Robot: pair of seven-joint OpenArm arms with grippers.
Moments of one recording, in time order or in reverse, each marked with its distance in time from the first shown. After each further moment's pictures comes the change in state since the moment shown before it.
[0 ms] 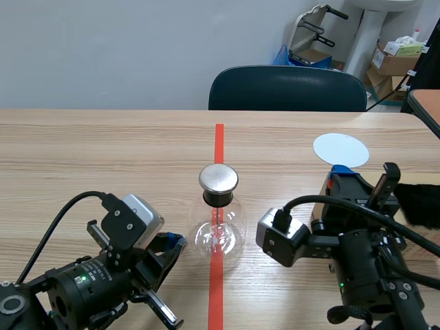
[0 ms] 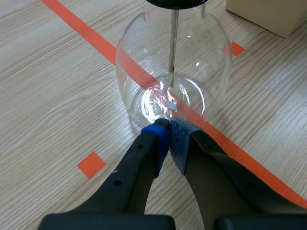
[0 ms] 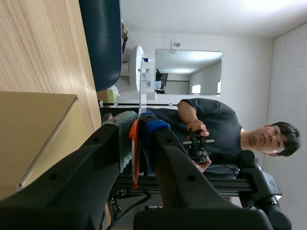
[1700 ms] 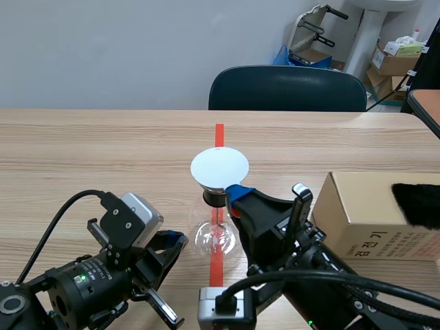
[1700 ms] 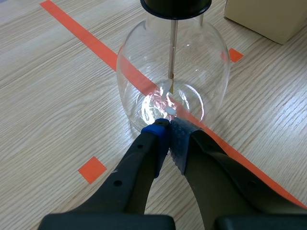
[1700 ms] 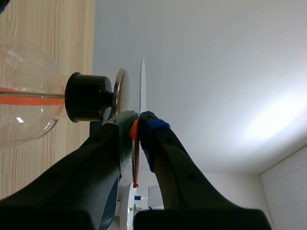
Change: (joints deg) left arm 0.0 0.0 0.0 0.0 0.0 0.0 -1.3; right arm 0.0 0.0 0.0 0.0 -1.1 -1.9 39.1
